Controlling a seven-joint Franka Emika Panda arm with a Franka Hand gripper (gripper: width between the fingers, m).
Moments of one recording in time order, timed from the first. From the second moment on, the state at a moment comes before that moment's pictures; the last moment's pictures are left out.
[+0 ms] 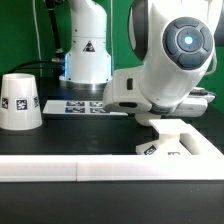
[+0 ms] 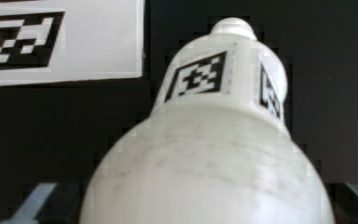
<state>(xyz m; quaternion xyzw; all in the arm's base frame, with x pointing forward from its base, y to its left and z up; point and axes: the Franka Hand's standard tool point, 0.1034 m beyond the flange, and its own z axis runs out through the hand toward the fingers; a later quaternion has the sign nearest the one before) 0.427 0.102 0.012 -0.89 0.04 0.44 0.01</state>
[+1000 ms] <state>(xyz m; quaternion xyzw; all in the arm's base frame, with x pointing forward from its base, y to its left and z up) 0.496 0.071 0.078 -0.91 -0.05 0.41 0.05</state>
